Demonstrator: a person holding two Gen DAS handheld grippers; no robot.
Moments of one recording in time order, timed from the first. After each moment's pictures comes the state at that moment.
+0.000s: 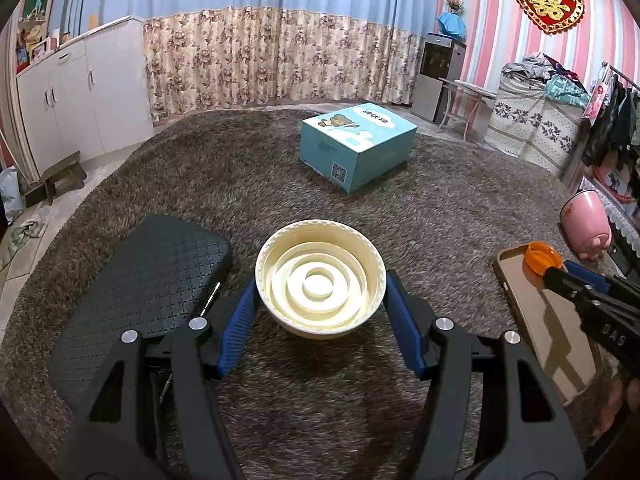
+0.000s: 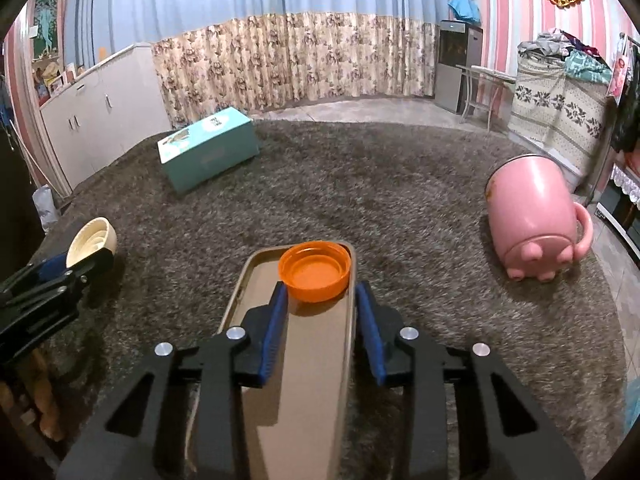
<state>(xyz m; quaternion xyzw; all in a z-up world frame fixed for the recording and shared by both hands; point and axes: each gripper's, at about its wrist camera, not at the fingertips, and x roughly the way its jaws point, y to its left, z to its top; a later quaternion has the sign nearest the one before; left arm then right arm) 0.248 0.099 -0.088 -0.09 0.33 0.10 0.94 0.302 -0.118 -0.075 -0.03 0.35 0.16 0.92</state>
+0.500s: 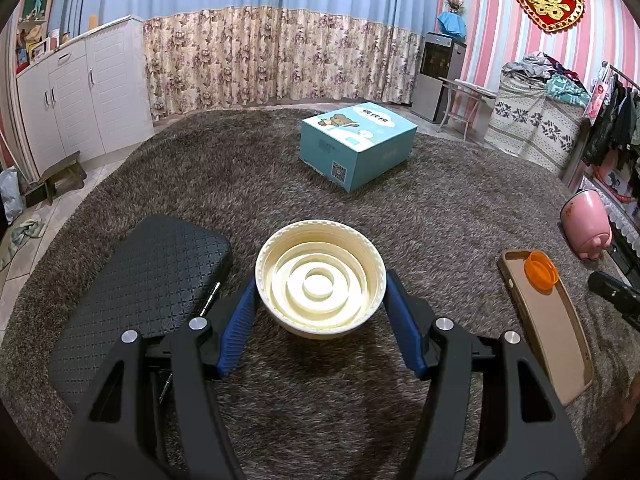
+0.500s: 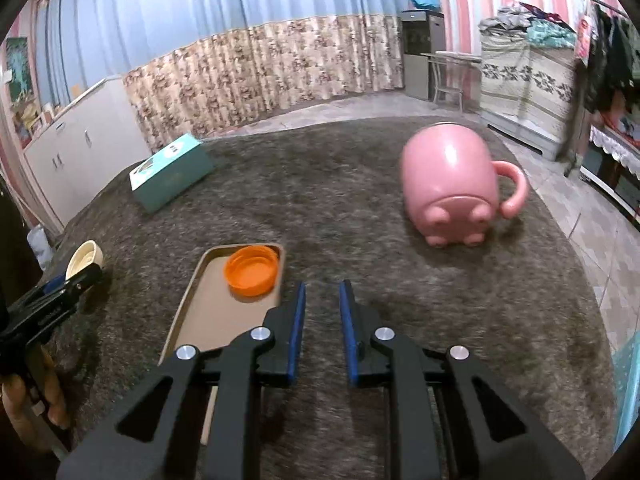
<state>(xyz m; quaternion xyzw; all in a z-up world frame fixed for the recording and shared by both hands) 0.247 0.099 -0.088 -0.09 0.33 0.10 0.94 0.292 -0.181 -0.072 0.03 0.35 0.12 0.93</state>
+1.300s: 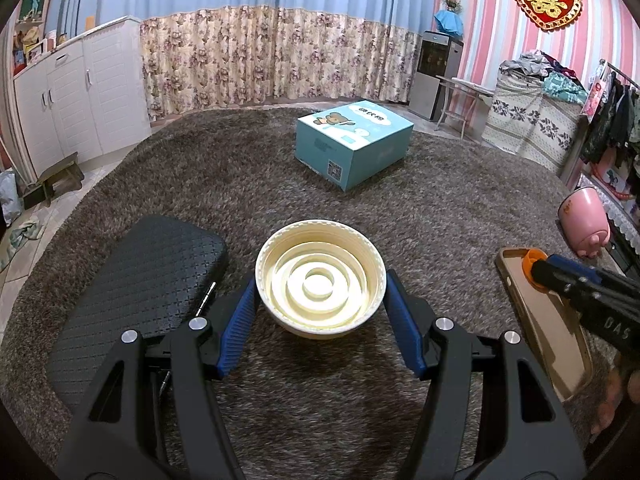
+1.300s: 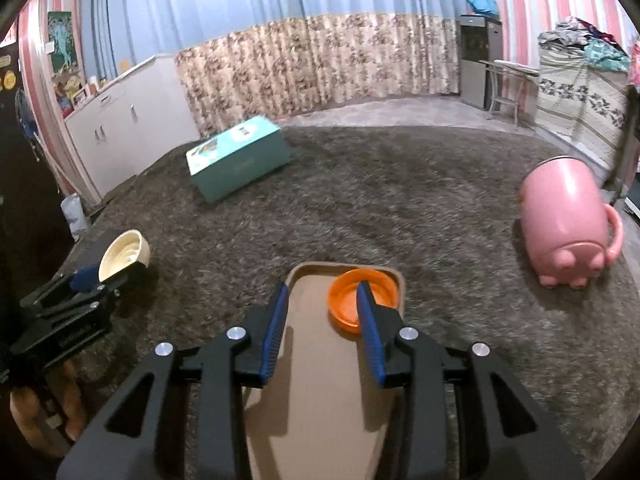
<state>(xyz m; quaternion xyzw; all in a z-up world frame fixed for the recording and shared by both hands) 0.247 0.098 -0.088 -0.09 0.33 0.09 0.93 0.314 -0.104 -0.085 0.00 0.36 0.22 0.90</state>
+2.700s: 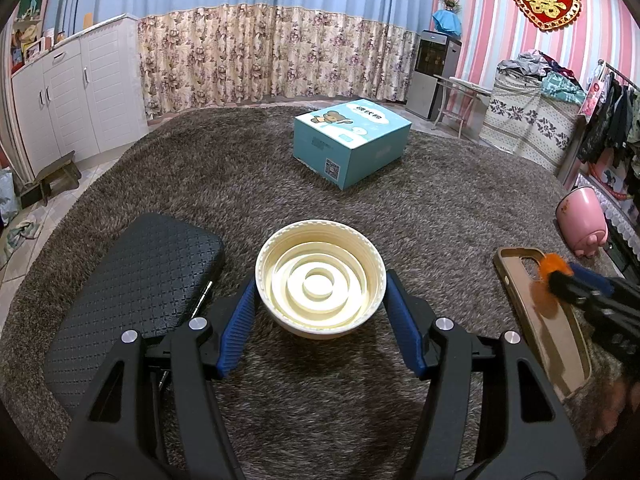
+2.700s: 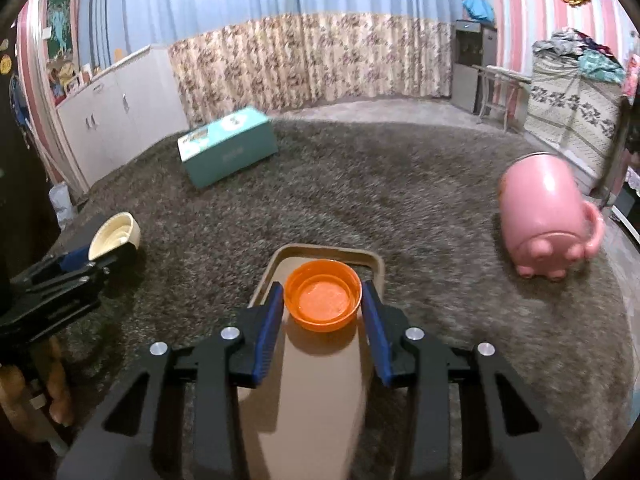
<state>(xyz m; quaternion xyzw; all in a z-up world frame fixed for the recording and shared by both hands) 0.246 0.098 -0.088 -0.09 0.33 0.09 0.93 0.286 -0.125 -0.073 -0.02 0.34 0.18 0.92</state>
